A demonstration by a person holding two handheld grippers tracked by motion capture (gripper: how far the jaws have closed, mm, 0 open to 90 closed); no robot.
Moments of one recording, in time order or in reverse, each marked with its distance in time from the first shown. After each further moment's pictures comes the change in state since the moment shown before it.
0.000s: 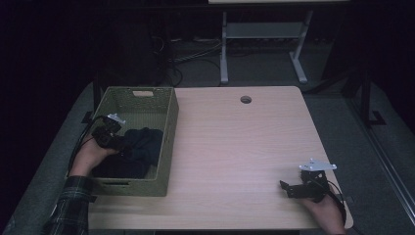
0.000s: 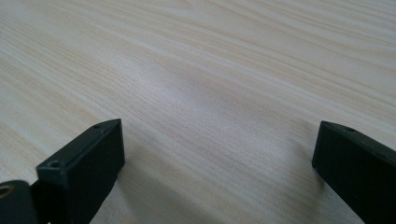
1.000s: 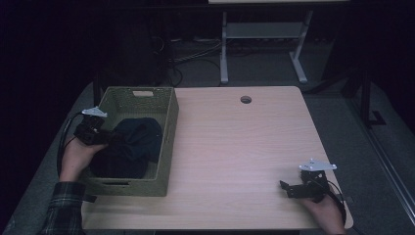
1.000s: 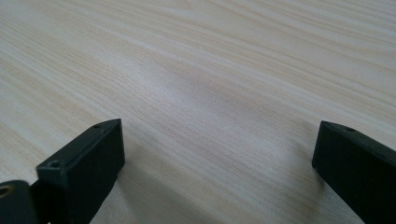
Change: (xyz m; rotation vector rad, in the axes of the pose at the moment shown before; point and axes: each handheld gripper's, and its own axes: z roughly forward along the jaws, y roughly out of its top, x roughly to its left) left arm -0.002 -0.013 -0.059 -0.256 -0.010 -0.086; right arm 0.000 0.000 0.000 0.000 0.000 0.000
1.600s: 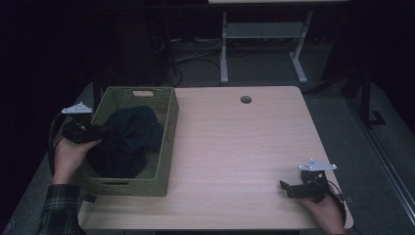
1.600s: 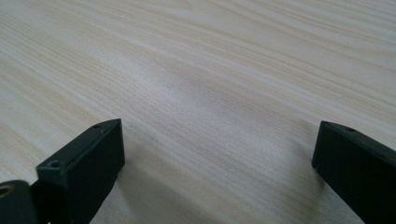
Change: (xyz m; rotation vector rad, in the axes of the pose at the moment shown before) left arm 0.003 -0.004 -0.027 -0.174 -0.009 -0.053; right arm 0.000 0.000 0.000 0.000 0.000 0.000
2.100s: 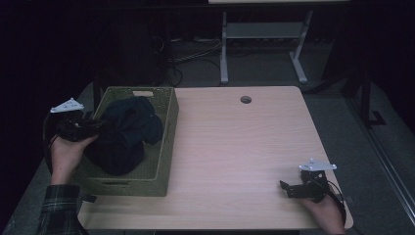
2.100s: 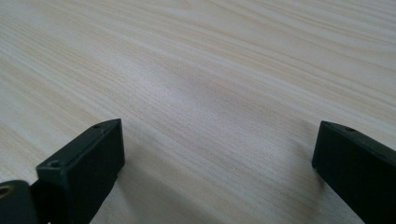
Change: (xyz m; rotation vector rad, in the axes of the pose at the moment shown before) left arm -0.006 0.009 -0.019 -0.130 0.020 0.004; right arm 0.000 0.000 0.000 0.000 0.000 0.000
